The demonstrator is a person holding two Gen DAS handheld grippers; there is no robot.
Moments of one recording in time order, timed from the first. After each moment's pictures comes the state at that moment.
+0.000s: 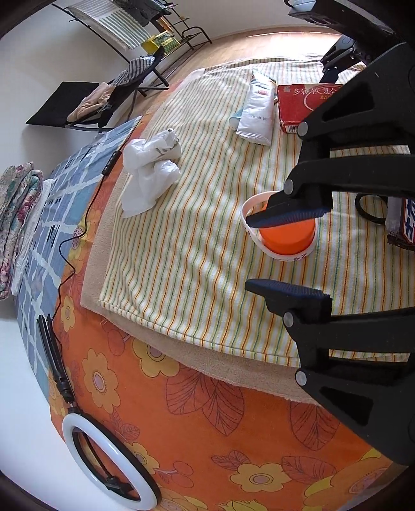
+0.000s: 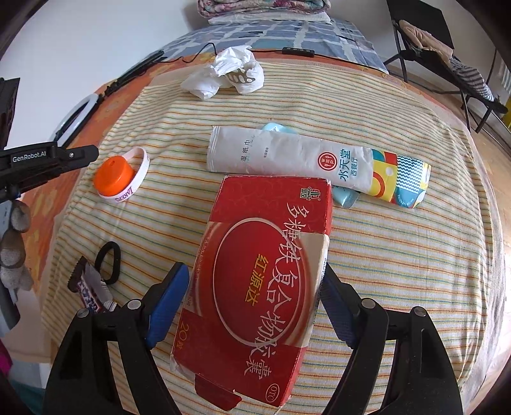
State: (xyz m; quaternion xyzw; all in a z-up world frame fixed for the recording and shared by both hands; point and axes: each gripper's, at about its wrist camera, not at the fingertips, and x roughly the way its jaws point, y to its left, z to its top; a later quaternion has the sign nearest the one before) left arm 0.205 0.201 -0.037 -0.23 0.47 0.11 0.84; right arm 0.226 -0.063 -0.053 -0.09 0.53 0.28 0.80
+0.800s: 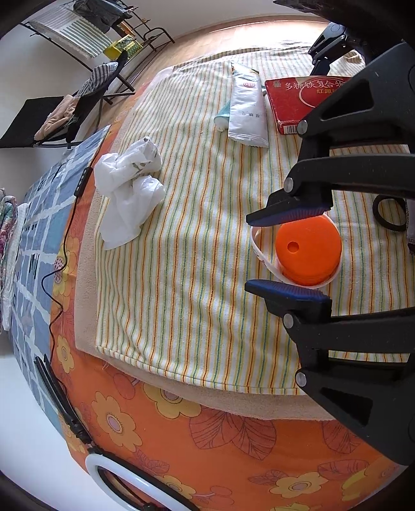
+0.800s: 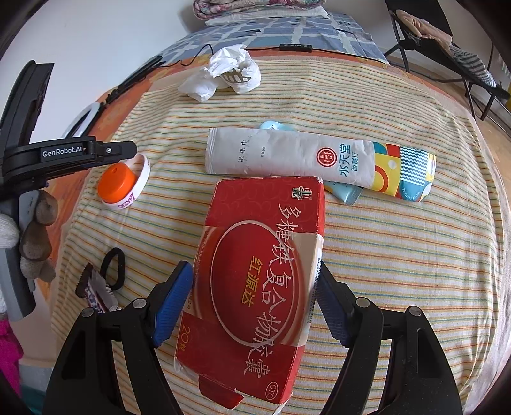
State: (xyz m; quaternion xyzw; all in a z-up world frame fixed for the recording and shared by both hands) left arm 0.240 0.179 -0.044 -0.18 0.51 0.08 0.84; right arm 0.234 -0.069 -0.057 -0.06 0.54 0.29 0.79
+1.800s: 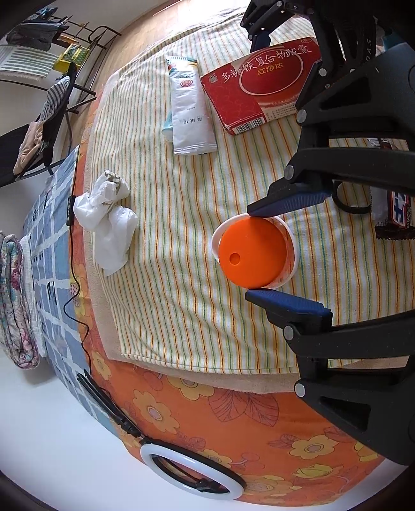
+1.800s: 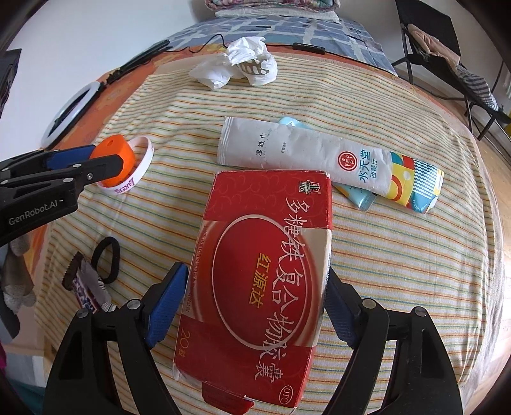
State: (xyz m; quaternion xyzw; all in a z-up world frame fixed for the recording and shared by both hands) left arm 0.210 0.133 -0.035 -0.03 0.49 0.08 0.86; right arm 0.224 -0.048 -0.059 -0.11 0.53 0.28 0.80
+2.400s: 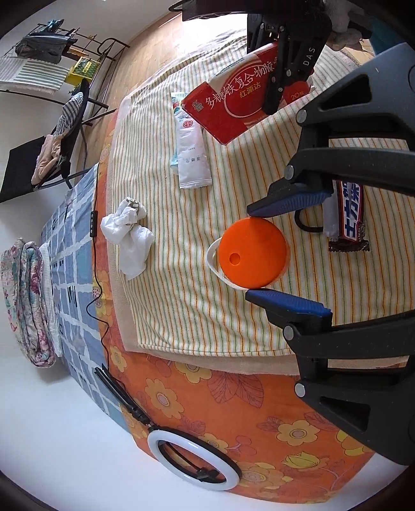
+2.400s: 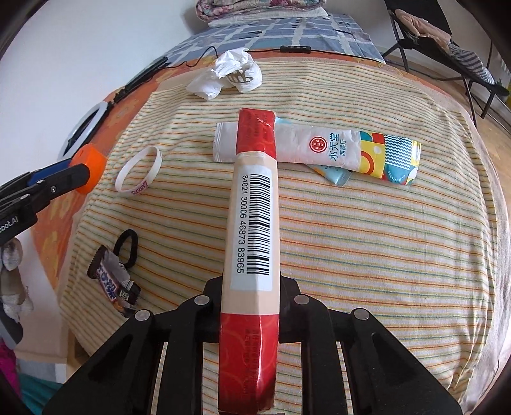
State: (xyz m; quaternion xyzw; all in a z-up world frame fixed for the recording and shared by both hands) left arm 0.160 0.119 0.012 -0.04 0.46 0.06 0.88; right arm 0.215 -0.086 -0.044 -0.05 0.53 0.30 0.79
